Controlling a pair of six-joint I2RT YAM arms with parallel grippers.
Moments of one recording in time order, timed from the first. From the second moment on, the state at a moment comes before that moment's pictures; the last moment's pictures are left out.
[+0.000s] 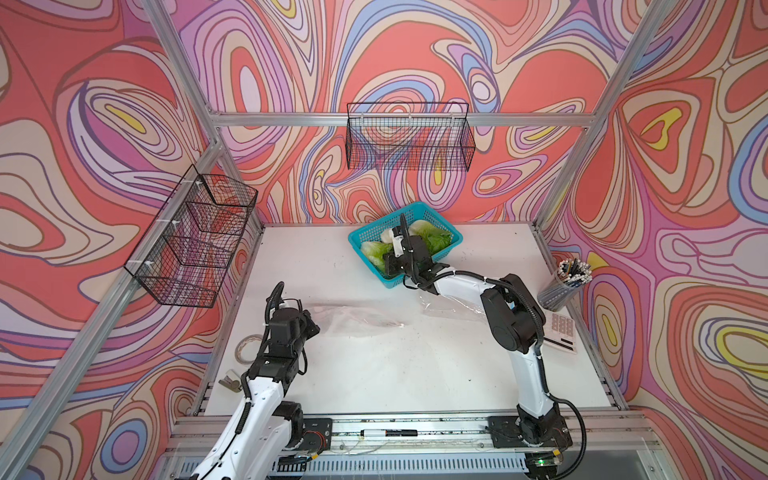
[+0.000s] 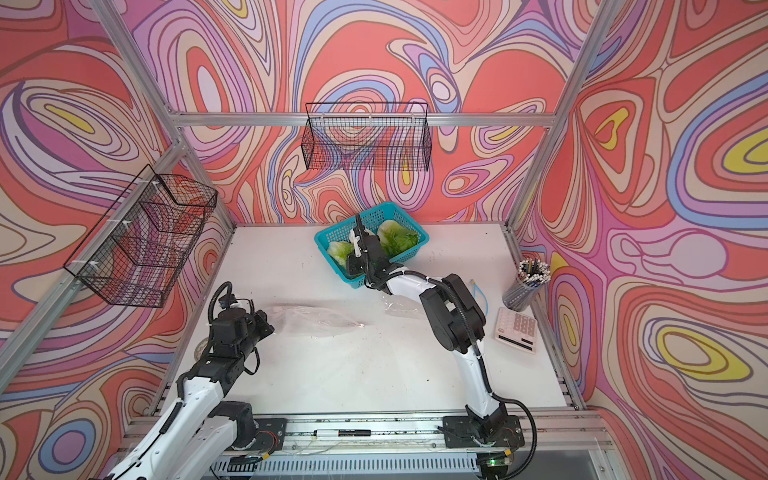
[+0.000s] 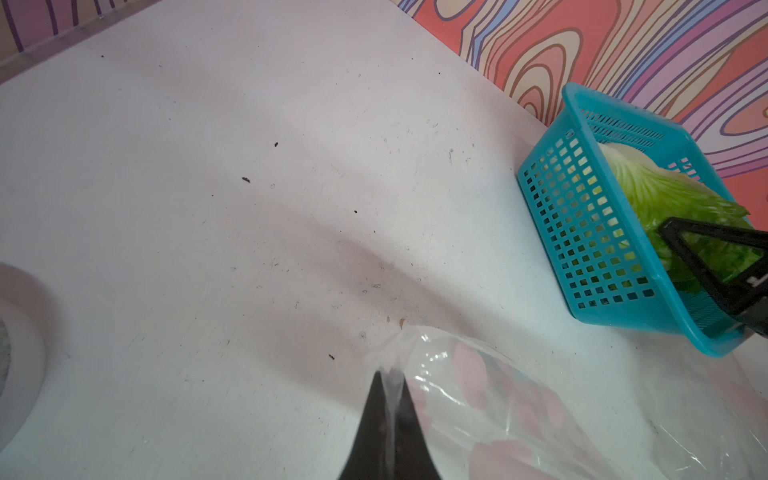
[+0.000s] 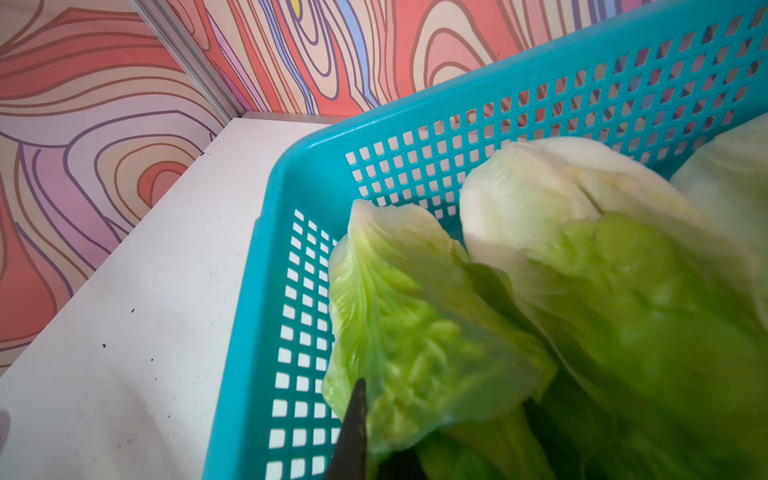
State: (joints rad) left arm -0.09 0.75 0.35 -0.17 -0.12 -0.62; right arm 0.60 2.17 1.54 0.17 -0.08 0.30
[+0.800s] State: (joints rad) left arm -0.23 0.75 0.20 0.27 -0.14 -0.52; right arm 0.57 1.74 1.22 0.20 0.03 0.13
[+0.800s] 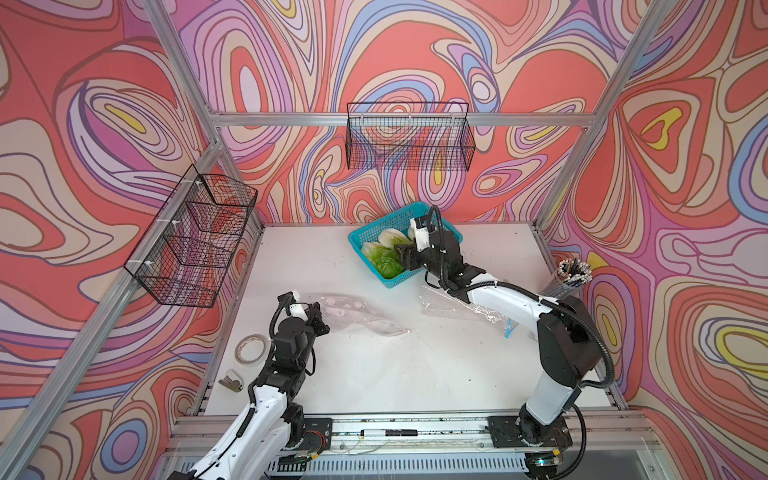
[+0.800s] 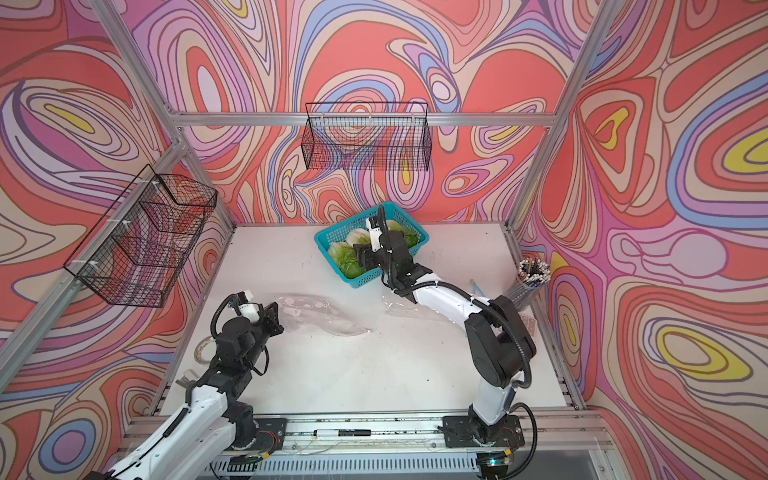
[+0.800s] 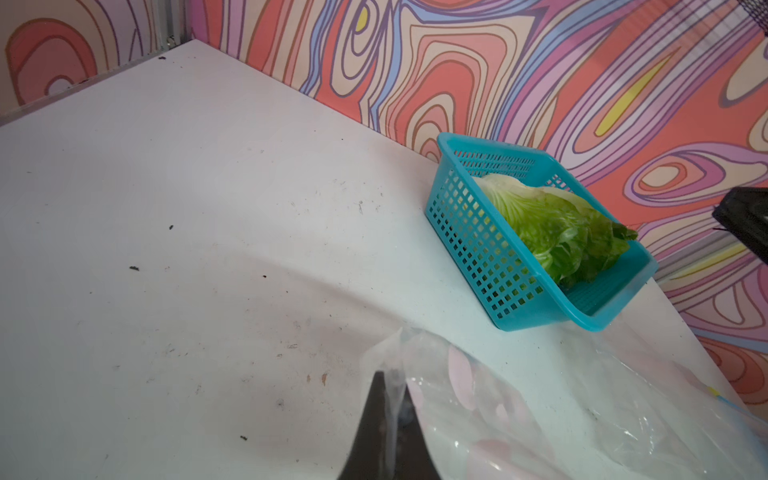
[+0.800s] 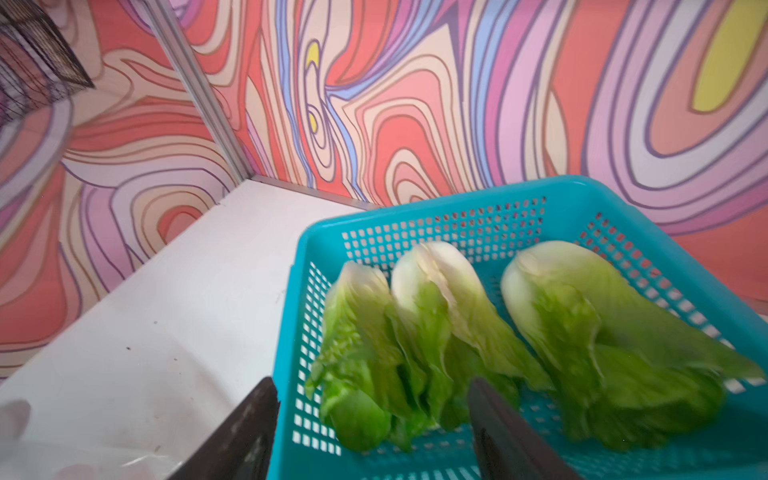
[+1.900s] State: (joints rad) left arm -0.42 1.27 0.15 1.09 -0.37 -0.25; right arm 0.37 1.38 0.76 0.35 0.24 0.00
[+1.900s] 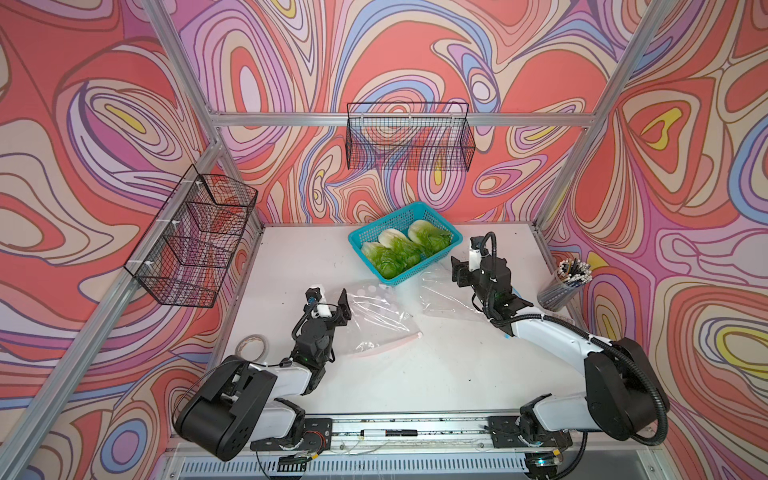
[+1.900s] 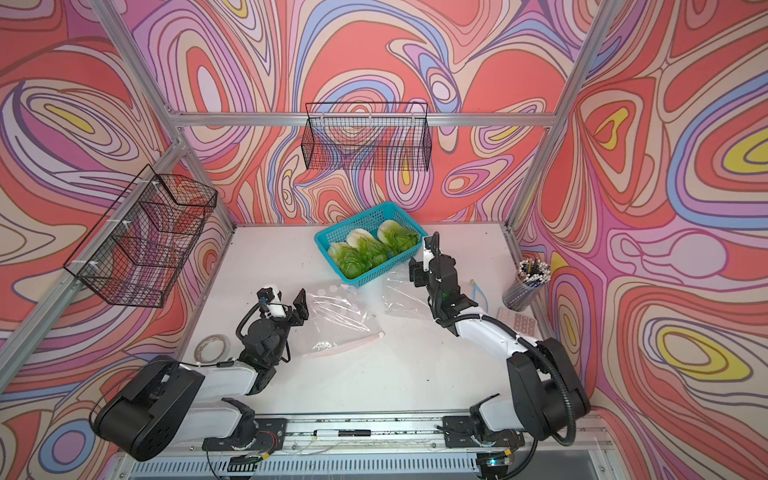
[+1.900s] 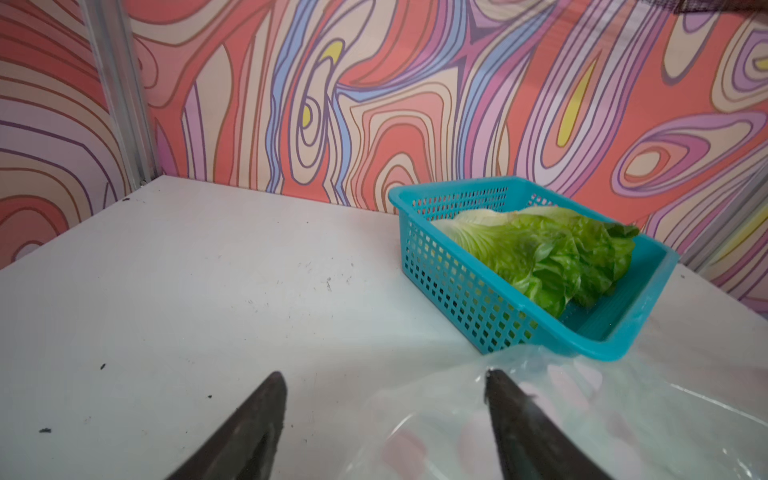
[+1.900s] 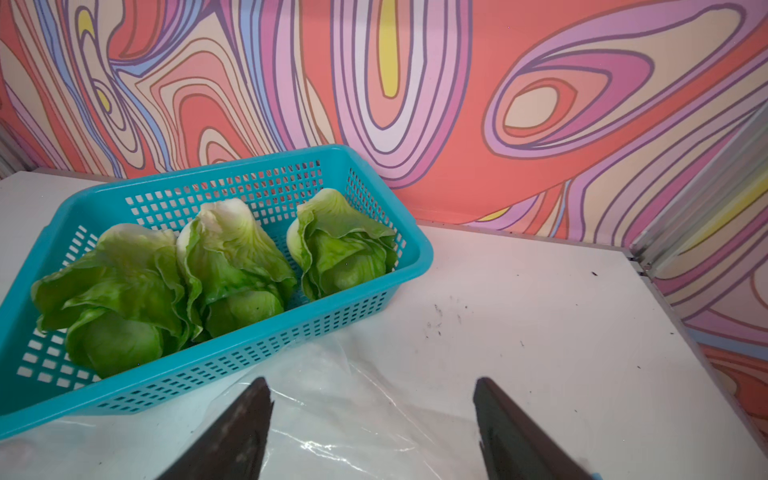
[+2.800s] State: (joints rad) left arm -0.30 1.08 0.34 0.37 -0.71 -0.07; right arm 0.10 1.62 0.35 1.04 0.23 0.00
